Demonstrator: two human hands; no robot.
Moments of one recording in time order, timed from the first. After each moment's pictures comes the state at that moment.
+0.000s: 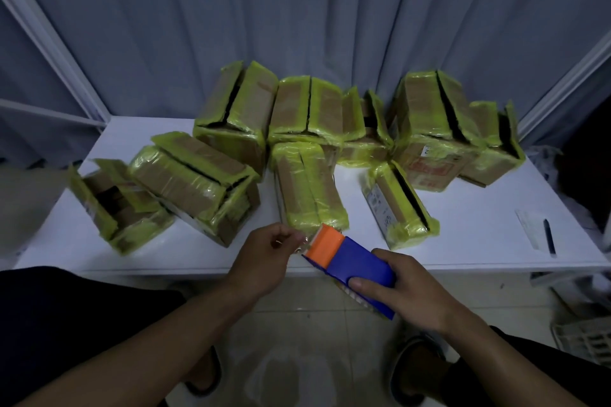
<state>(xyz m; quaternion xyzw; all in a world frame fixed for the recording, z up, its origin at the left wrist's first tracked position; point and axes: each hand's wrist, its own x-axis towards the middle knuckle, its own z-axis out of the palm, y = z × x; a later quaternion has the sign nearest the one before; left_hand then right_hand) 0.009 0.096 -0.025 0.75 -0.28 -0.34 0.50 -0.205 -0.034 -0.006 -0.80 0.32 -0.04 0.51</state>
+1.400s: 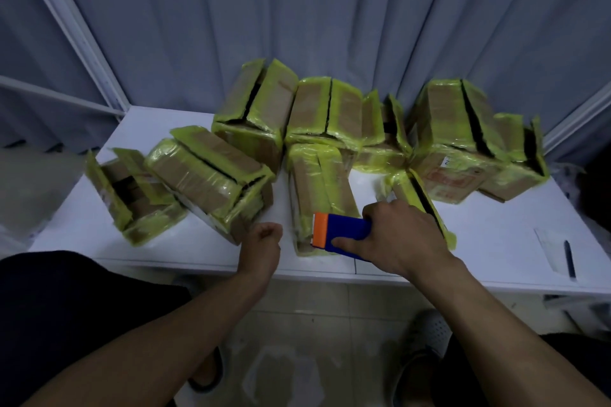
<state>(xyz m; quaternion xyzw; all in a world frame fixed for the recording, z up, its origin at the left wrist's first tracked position) 0.046 0.077 -0.106 0.72 -0.02 -0.34 0.60 -0.114 -0.054 0.045 -0.94 0.34 0.06 0.04</state>
